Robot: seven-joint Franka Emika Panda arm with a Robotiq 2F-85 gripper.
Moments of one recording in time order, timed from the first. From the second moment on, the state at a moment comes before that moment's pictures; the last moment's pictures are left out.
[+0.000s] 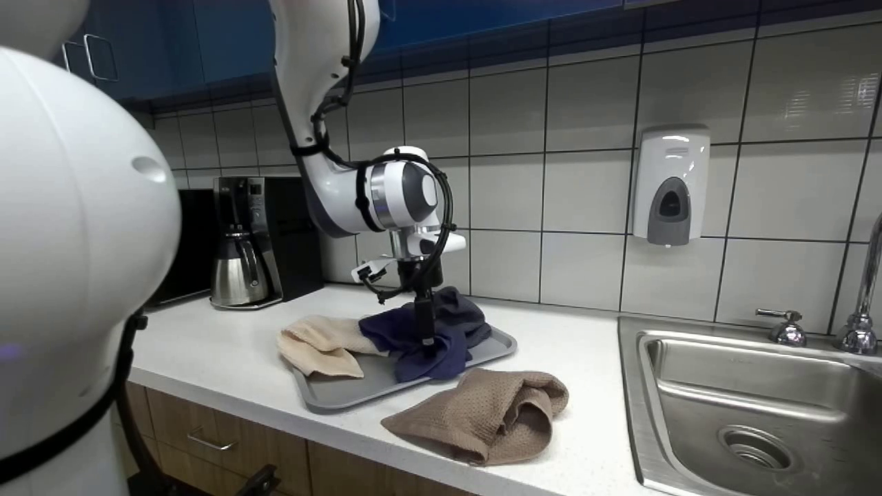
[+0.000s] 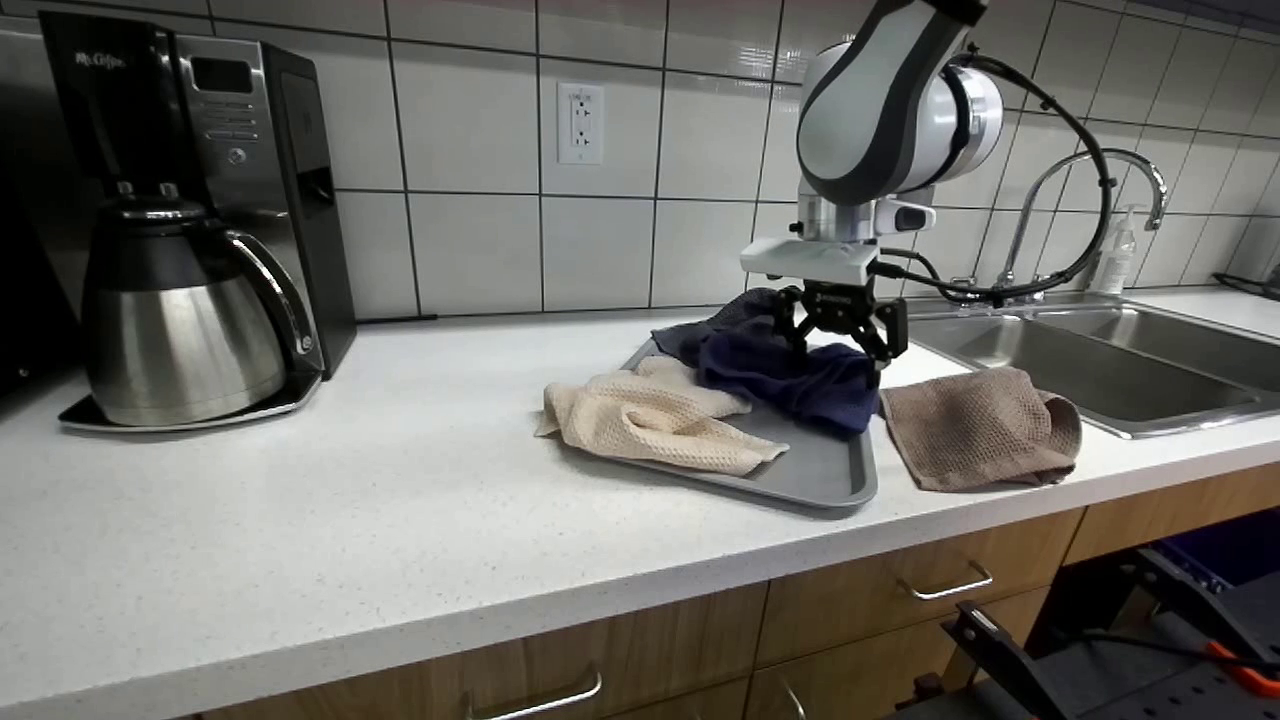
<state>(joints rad) 0.10 0.28 -0.09 -2.35 -0.23 2.56 1.29</state>
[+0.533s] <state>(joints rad) 0.11 0.32 -0.10 -2.35 -0.23 2.62 1.29</state>
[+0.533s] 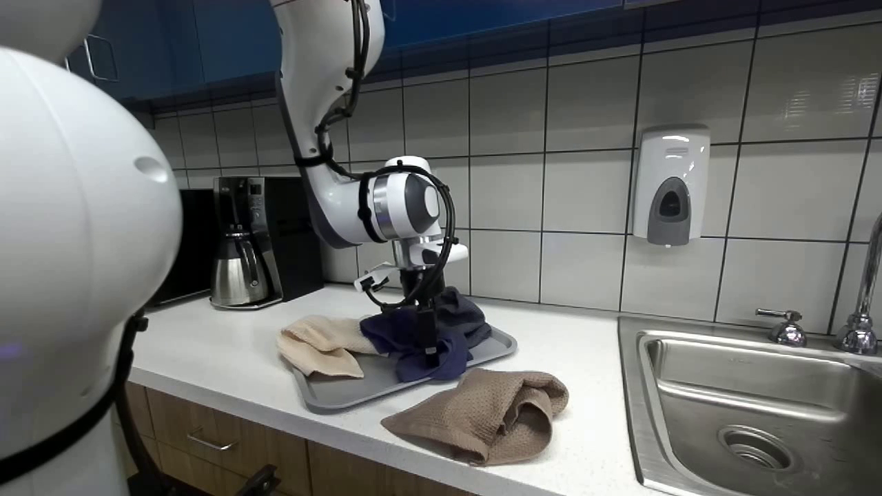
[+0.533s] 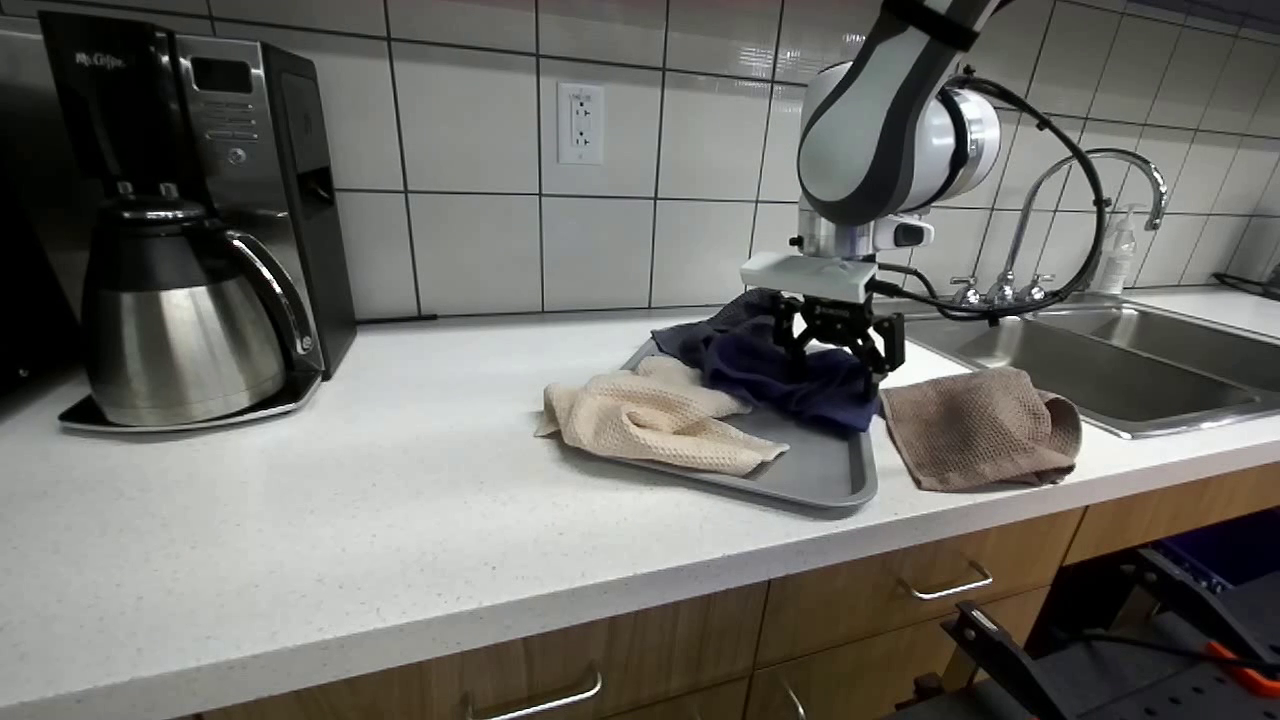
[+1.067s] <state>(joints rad) 0.13 0.33 -0.12 -2.35 -0.23 2.66 1.29</state>
